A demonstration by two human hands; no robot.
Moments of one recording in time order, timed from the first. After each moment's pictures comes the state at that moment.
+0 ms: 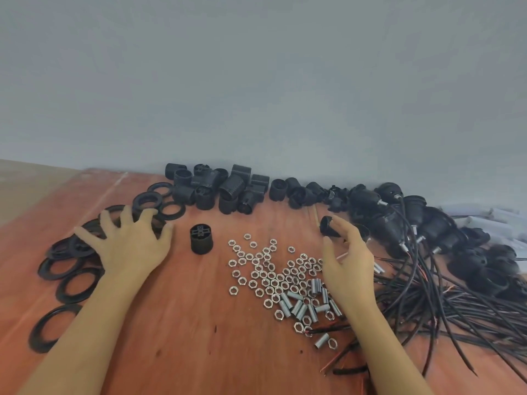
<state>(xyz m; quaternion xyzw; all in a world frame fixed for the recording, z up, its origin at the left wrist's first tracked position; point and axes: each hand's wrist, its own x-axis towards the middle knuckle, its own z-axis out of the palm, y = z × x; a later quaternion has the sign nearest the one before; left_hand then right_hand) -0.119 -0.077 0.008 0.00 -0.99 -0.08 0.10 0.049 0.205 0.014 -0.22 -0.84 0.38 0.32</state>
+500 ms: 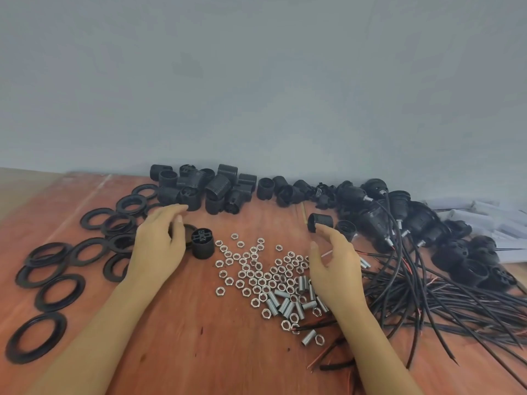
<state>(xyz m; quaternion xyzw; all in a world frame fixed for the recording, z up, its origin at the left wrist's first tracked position) -0.101 -0.035 0.006 -0.23 -0.86 -0.40 0.23 0.058 0.209 0.009 -0.22 -0.87 0.34 0.29</state>
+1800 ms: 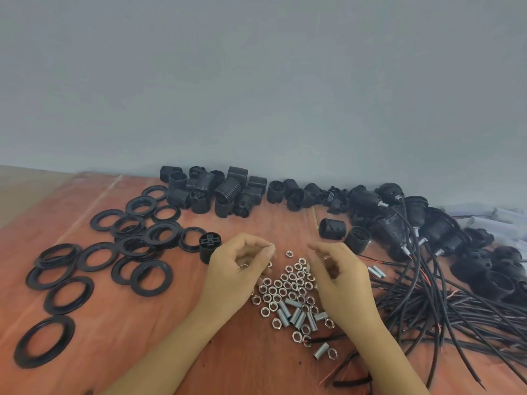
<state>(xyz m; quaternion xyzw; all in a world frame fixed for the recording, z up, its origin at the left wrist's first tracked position) -0.024 0.030 0.017 -0.26 -0.69 -0.67 -0.03 0.064 0.194 0.019 -0.12 -0.86 0.38 0.31</state>
